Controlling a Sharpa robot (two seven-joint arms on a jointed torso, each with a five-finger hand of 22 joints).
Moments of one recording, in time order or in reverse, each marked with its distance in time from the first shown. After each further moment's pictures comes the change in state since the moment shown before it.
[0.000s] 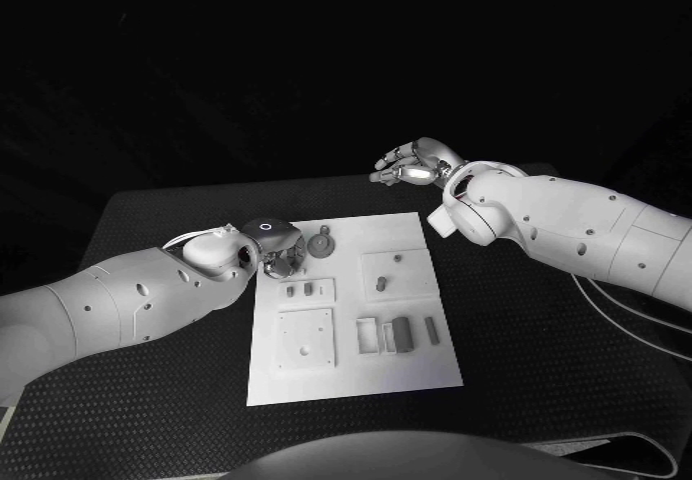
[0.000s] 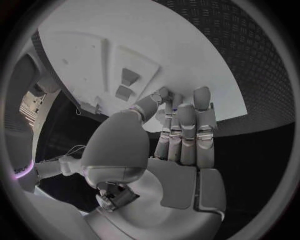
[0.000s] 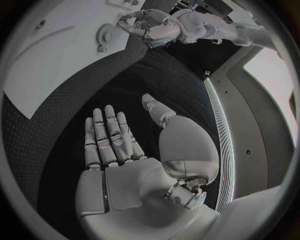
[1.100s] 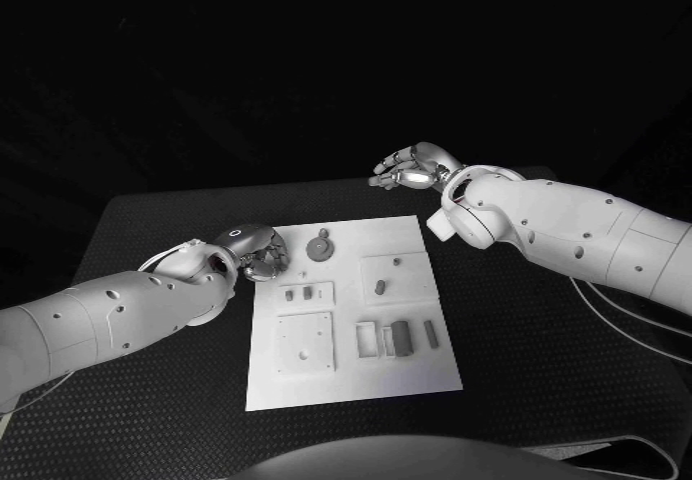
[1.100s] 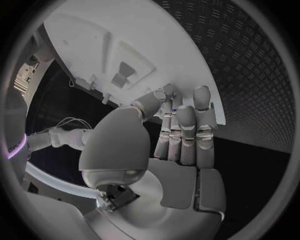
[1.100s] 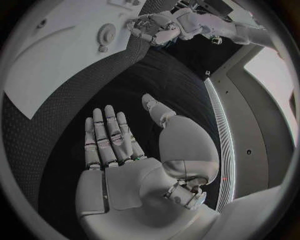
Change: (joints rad) left arm -0.028 -0.064 -0.009 -0.006 0.348 -0.164 0.078; left_hand 0.013 -0.007 0.090 -0.006 0.016 0.018 -0.004 0.011 0.015 0.024 -0.003 -0.008 0.006 0.018 -0.007 0.013 0.014 -0.008 0.030 -0.012 -0.008 0.013; right arm -0.002 -0.001 0.000 -0.003 0.001 0.002 0.000; right_hand 0.000 0.000 -0.003 0.003 0.000 0.000 0.000 0.000 -0.001 0.000 0.000 0.000 -0.003 0.000 0.000 0.000 0.000 0.000 0.000 0.000 0.000 0.002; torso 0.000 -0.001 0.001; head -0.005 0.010
